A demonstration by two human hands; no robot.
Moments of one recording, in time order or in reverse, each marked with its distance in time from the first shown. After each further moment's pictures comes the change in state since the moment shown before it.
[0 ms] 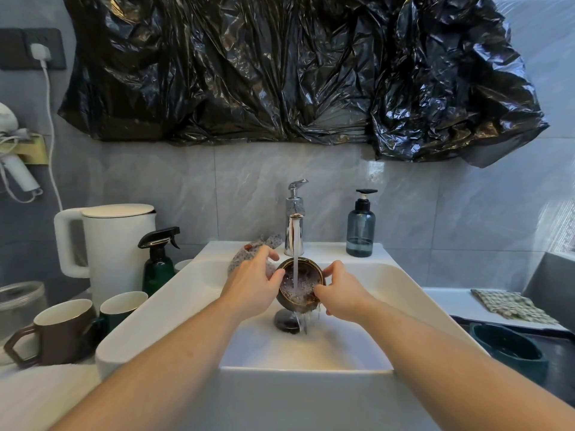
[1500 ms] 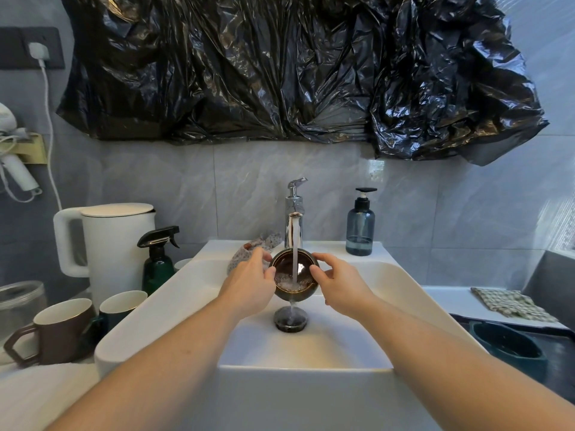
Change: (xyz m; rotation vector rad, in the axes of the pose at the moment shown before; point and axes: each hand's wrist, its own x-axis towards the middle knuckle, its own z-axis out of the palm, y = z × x) left_hand 0.009 -0.011 0.007 0.027 -0.024 -0.090; right_hand -0.003 -0.003 0.000 0.117 0.141 -0.195
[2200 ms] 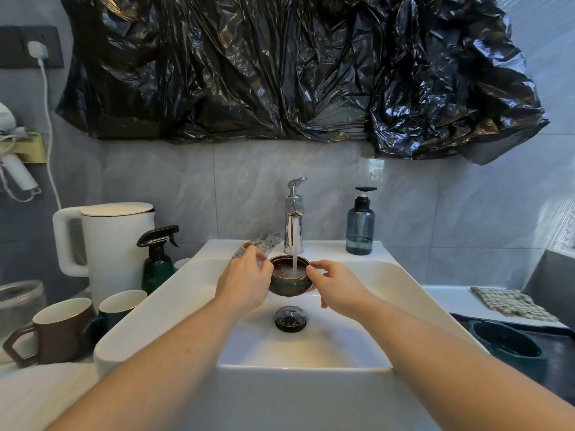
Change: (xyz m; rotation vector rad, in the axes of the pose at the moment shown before) left_hand 0.001 0.004 -0.003 0.016 0.115 -0.098; right_hand -0.007 -0.011 0.000 0.042 -0.098 0.109
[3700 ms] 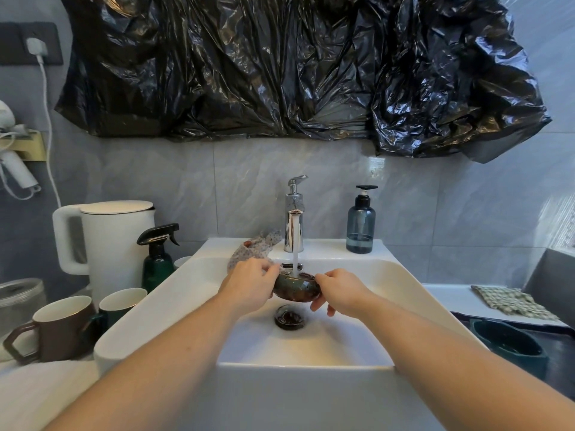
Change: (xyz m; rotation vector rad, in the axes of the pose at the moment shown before) left_hand 0.002 -0.009 0.005 -0.072 -0.185 0.059; right_hand 0.009 0.011 0.000 -0.129 -0.098 0.150
